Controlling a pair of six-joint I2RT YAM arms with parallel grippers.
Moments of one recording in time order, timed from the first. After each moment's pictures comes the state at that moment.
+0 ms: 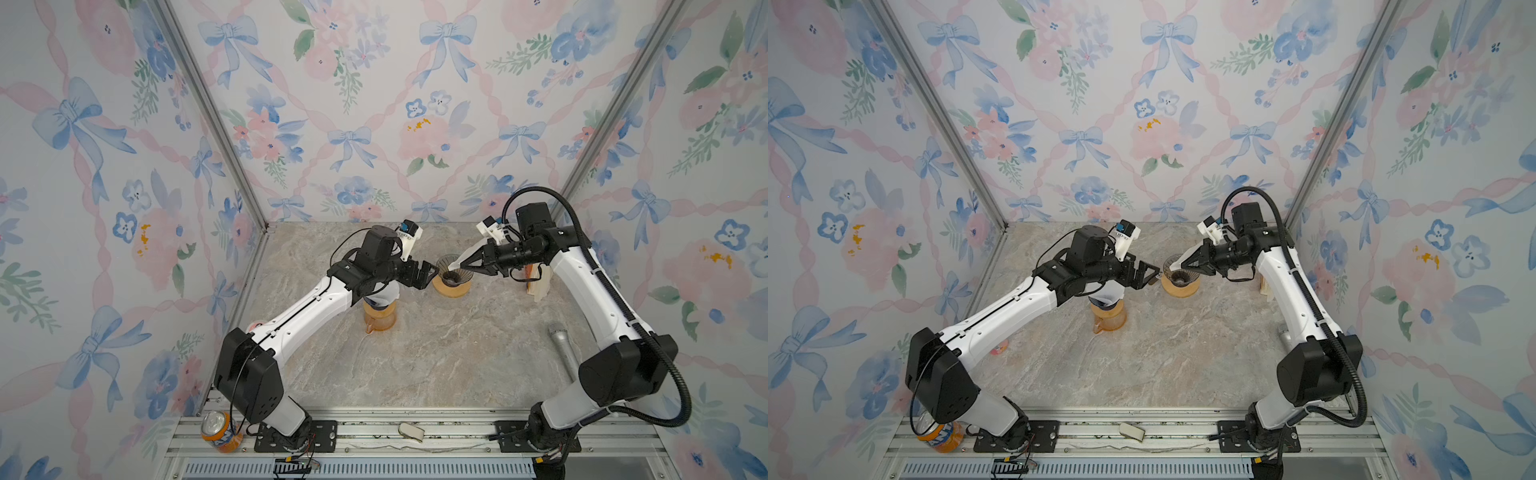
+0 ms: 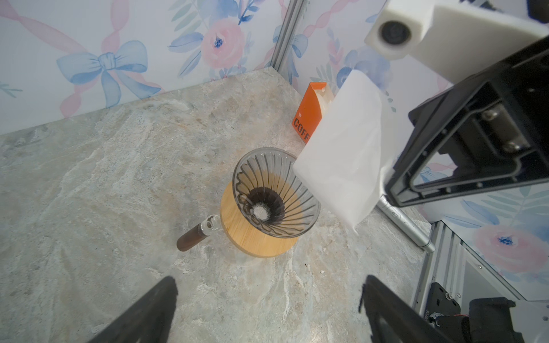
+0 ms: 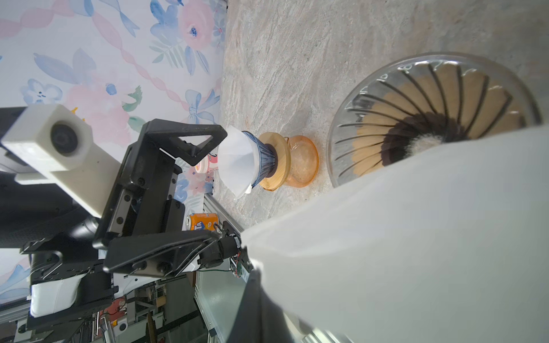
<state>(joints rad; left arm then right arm) -0.63 1.54 1.36 -0.32 0.29 -0.20 0.17 1.60 1.62 -1.08 -0.87 0.34</state>
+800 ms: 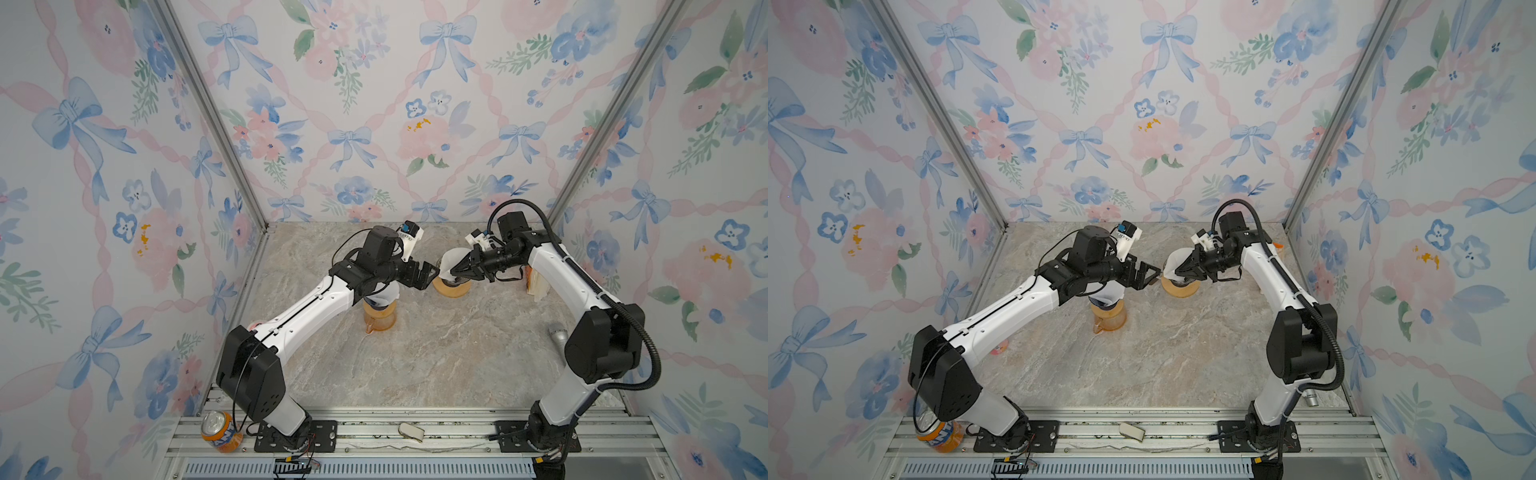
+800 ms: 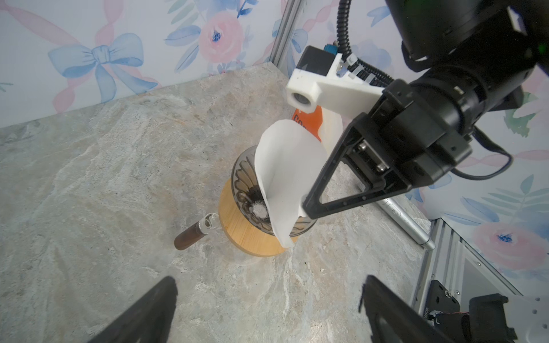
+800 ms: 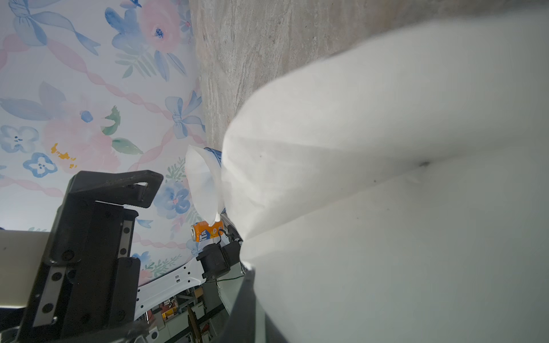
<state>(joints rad) -0.63 1.57 1.36 -0.32 0.30 -0.20 0.18 1.75 1.58 -1.01 -0.88 0.42</state>
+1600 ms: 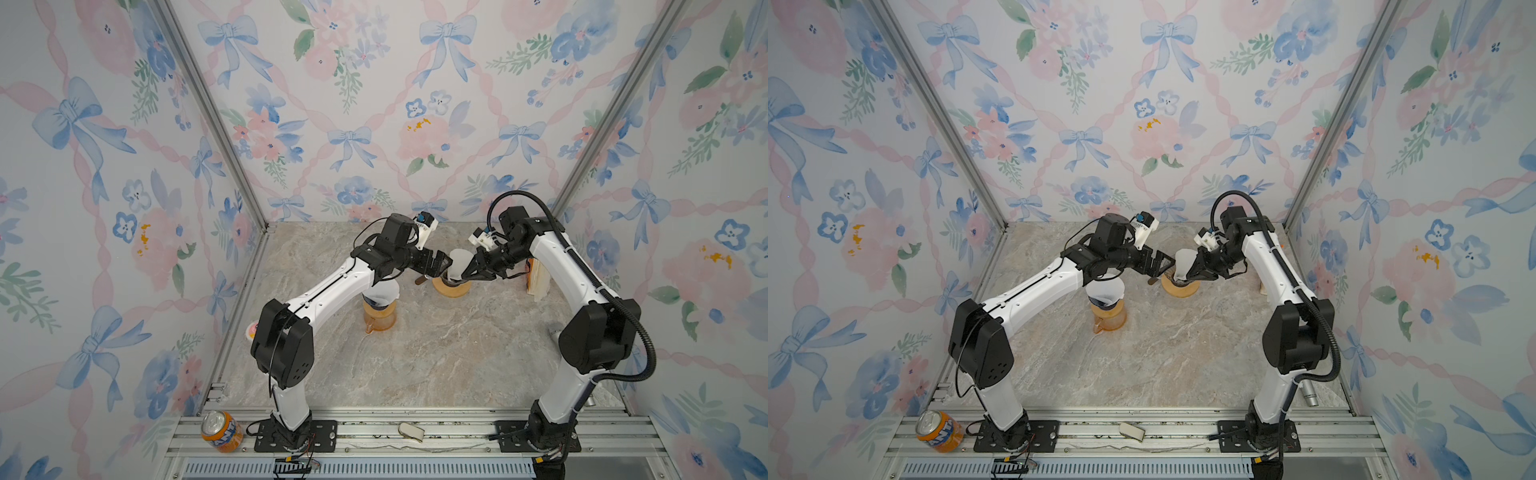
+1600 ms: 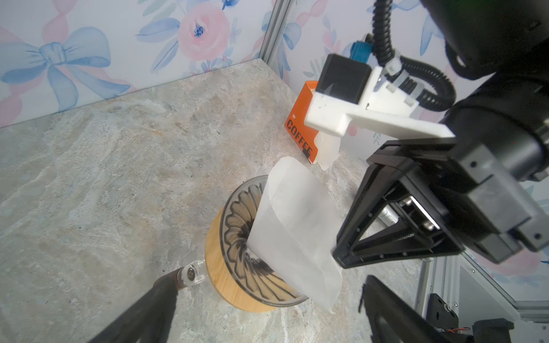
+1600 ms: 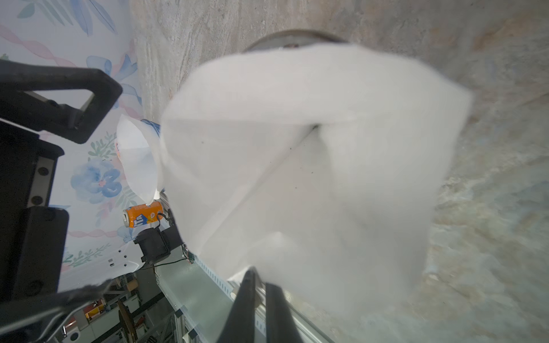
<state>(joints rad) -0.63 1.82 1.61 -0.34 0.37 -0.20 0.16 1.84 1.80 -1.34 -0.66 0.10</state>
